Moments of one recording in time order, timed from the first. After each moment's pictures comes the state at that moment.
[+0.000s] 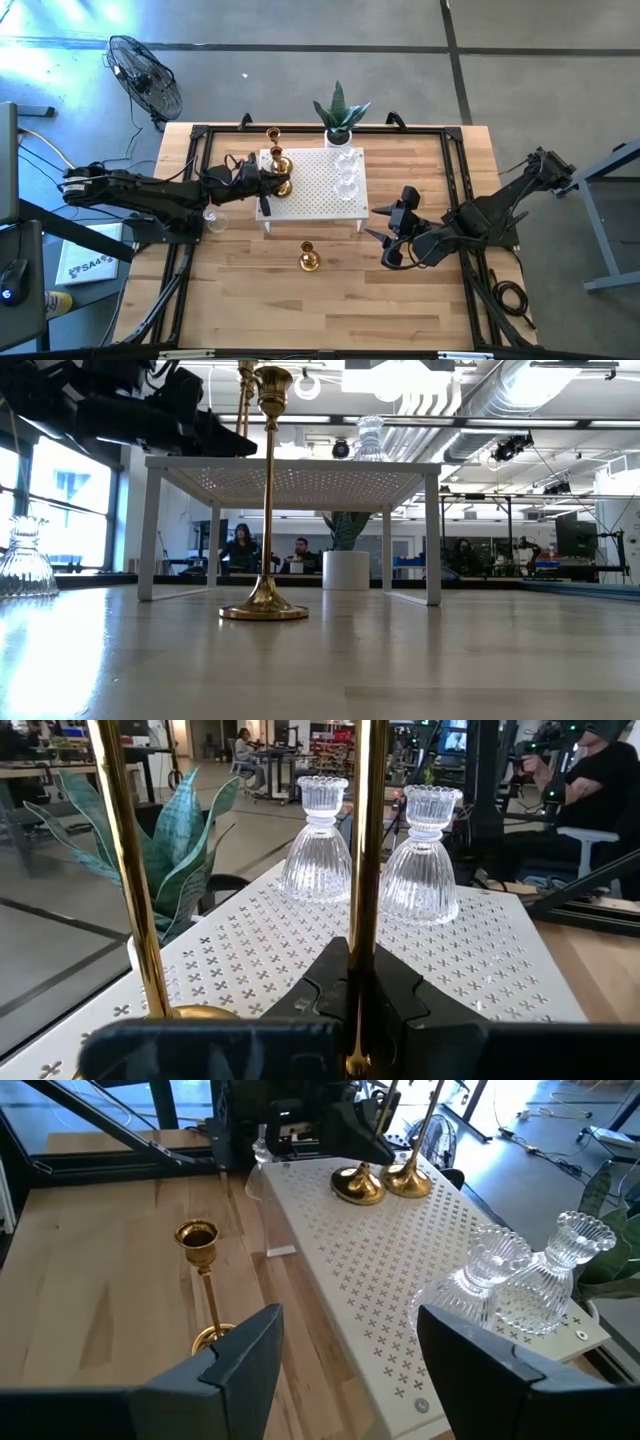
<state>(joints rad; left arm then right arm) 0.17 1.08 0.32 0.71 -0.17 -0.07 0.55 1.26 1.16 -0.58 0.81 0.45</state>
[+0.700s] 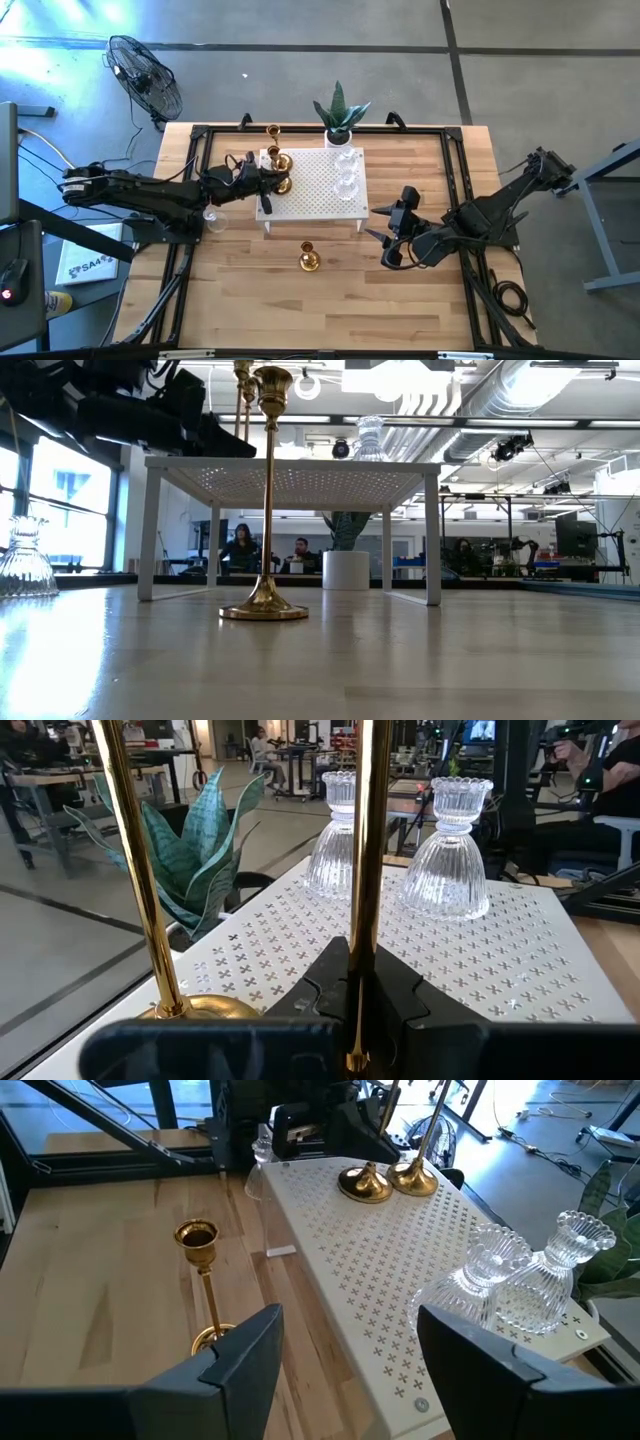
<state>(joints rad) 0.17 1.08 0.32 0.69 -0.23 -0.05 0.55 1.26 1.16 -0.58 0.81 0.45</state>
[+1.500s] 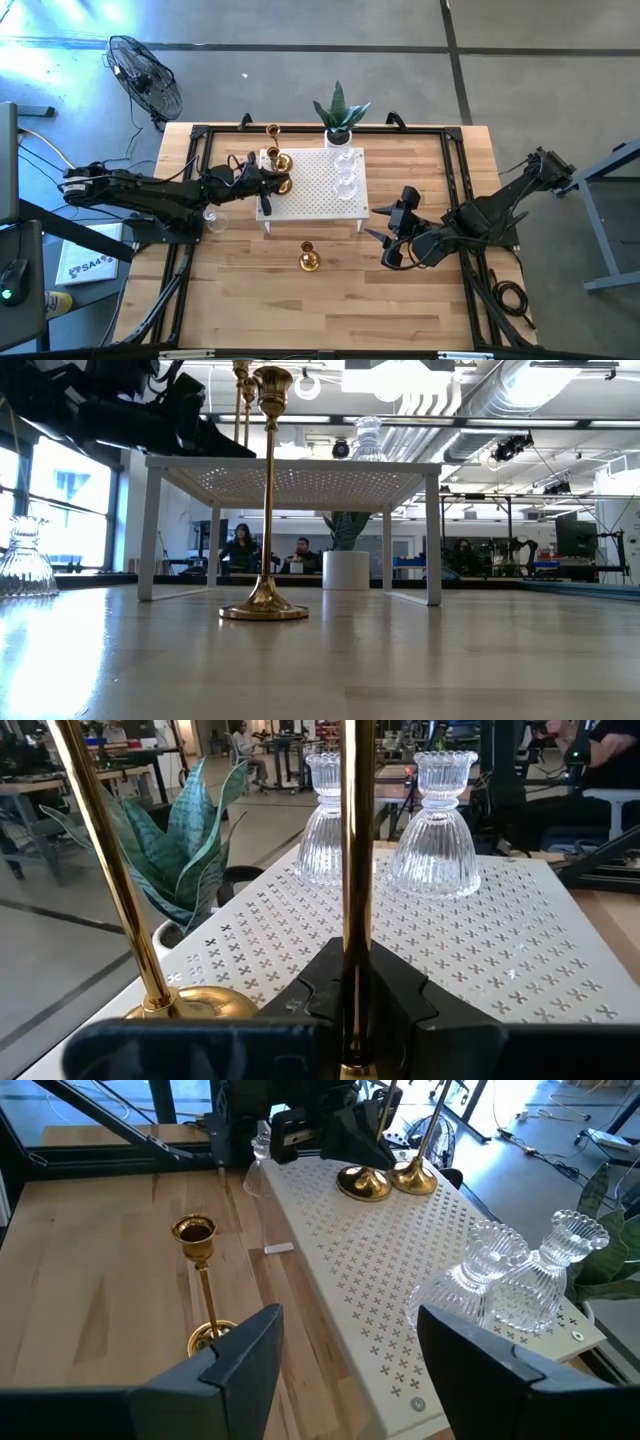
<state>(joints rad) 0.17 1.09 0.31 0.68 -0.17 0.02 0.55 1.26 1.16 -0.59 0.81 0.44</state>
